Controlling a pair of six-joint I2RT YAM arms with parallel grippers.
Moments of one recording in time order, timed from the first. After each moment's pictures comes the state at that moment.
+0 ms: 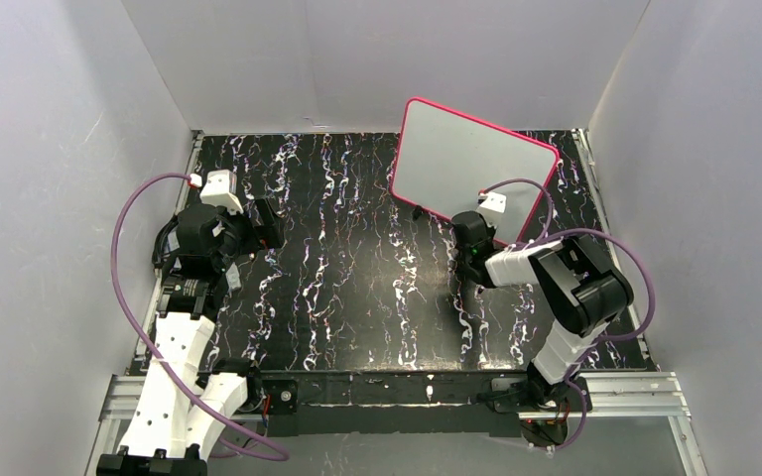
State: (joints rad) left arm -0.08 0.78 0.86 -0.47 0.09 -0.22; right arm 0.53 1.74 0.68 0.41 0.64 0.54
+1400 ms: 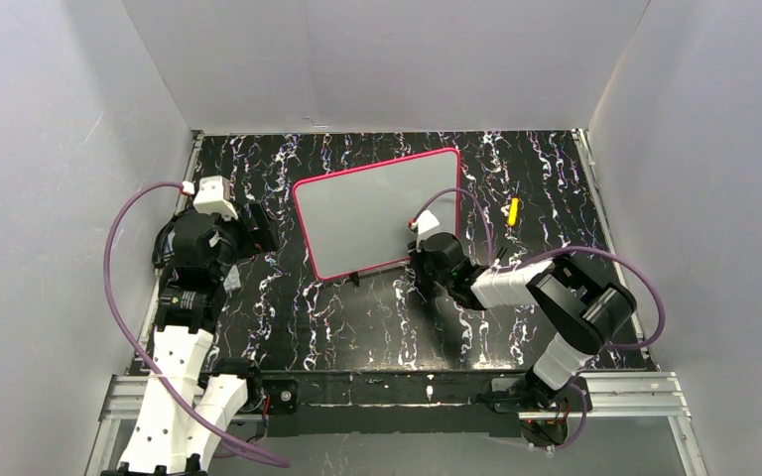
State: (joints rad) left arm -0.08 0.71 0.83 -0.47 0.03 -0.22; right arm 0.78 1.65 0.61 0.46 0.16 0.13
